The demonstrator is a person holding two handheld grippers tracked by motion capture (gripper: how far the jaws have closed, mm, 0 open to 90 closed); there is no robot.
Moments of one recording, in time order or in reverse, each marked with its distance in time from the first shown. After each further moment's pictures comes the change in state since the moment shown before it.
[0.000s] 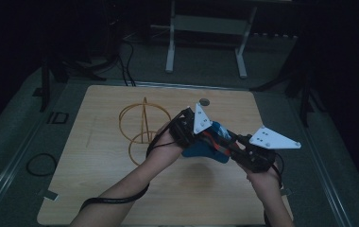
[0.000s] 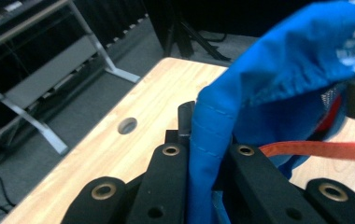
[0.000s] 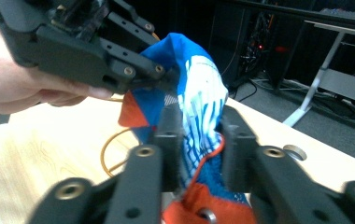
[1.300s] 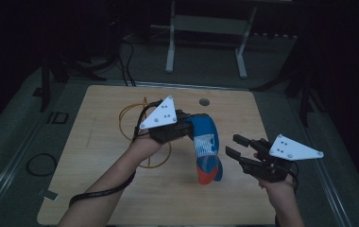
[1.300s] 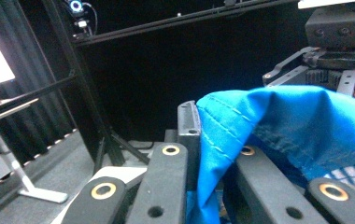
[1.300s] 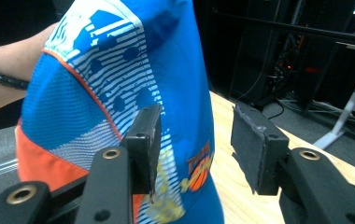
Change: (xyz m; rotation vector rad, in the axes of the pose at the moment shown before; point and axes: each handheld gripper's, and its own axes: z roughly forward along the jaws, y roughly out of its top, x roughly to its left) left arm 0.042 -0.023 -0.038 -0.532 -0.413 -0.006; right arm -0.006 -0.007 -0.032 -0.077 0.131 -0.025
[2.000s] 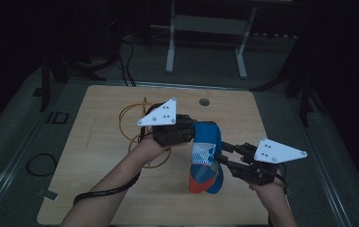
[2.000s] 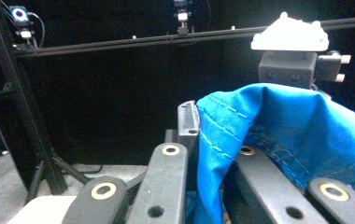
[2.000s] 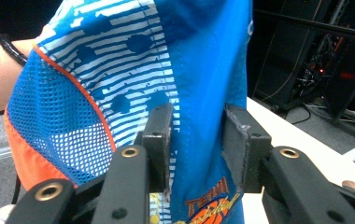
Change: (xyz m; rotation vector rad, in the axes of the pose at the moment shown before) left arm -0.002 -0.001 0.008 -0.077 -0.155 -0.091; right arm 0.017 0.003 0.020 0.032 0.101 -0.058
